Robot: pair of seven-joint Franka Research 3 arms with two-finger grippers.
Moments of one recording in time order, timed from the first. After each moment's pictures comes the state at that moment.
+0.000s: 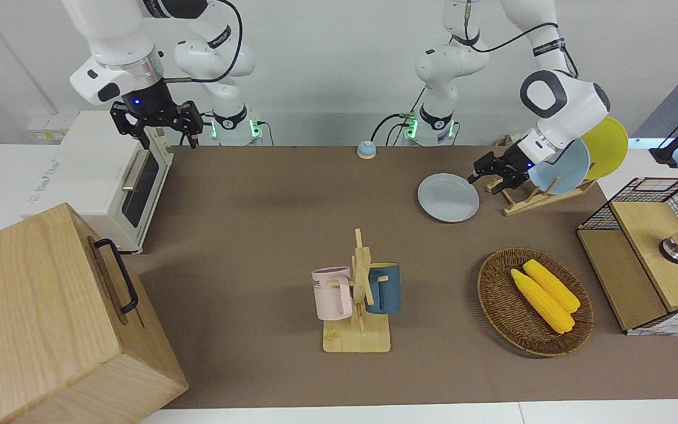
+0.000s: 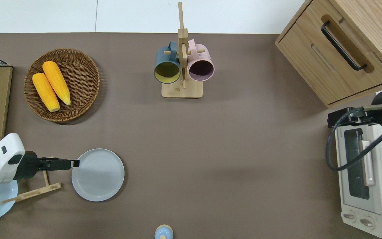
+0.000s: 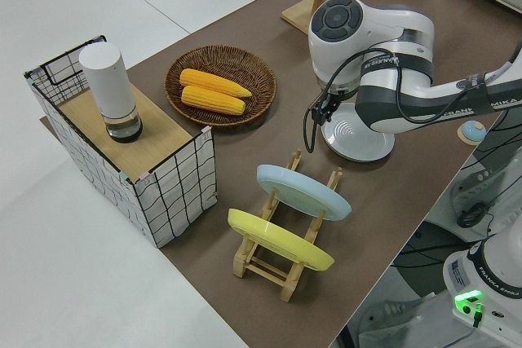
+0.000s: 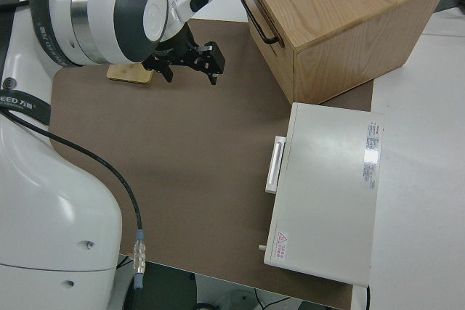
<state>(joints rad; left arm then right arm) 0.27 -0.16 -0.07 -2.34 -0.56 2.02 0.57 -0.09 0.03 0.16 -1.48 -0.03 1.46 0.05</state>
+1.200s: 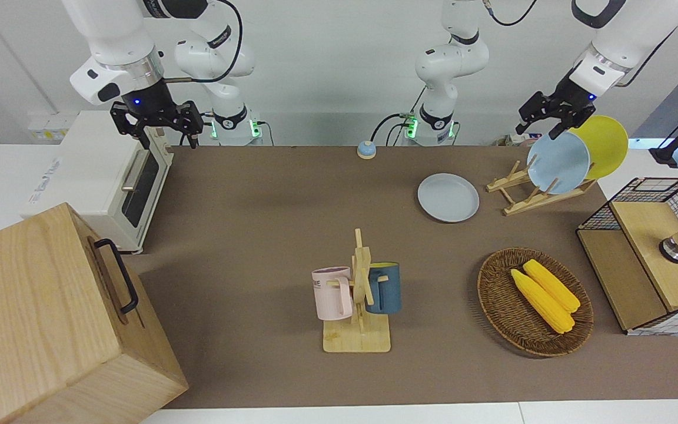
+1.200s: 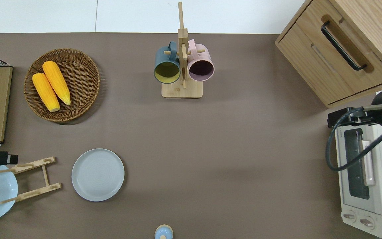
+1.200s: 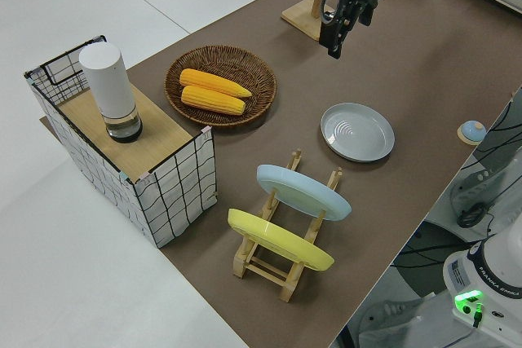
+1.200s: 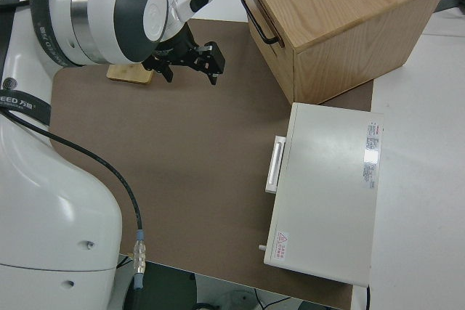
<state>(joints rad) 0.27 -0.20 -0.07 -1.81 -0.20 1.53 0.19 -0.09 0.03 0.16 -1.48 -0.03 1.46 0.05</state>
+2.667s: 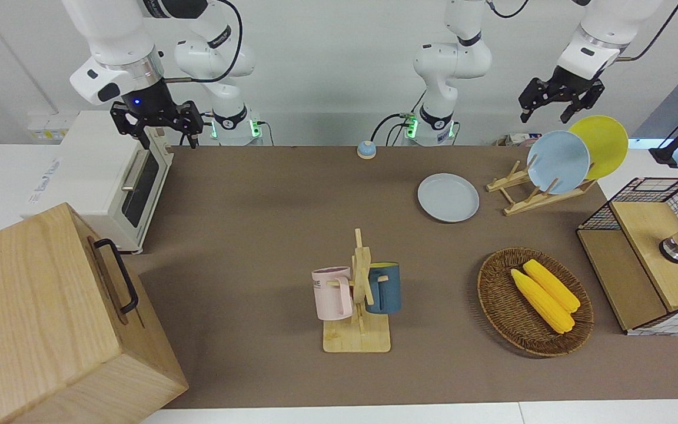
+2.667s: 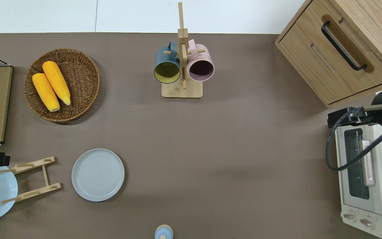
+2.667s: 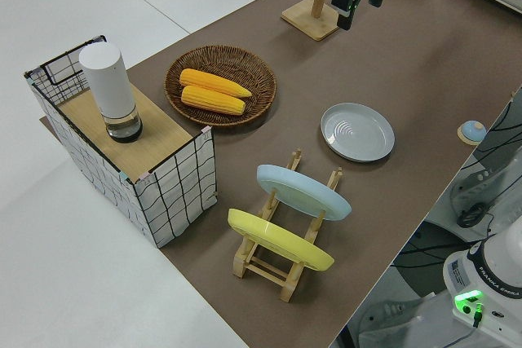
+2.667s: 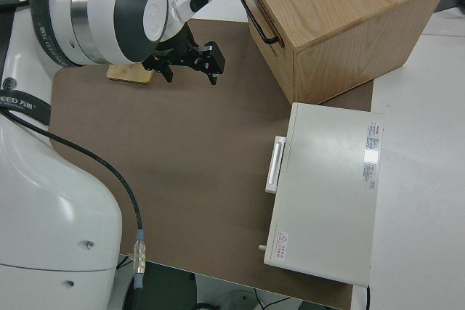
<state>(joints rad) -0.11 -0.18 0.18 -1.70 0.02 1.45 0.10 -0.09 0.03 0.16 -1.48 -0.03 1.46 0.05</state>
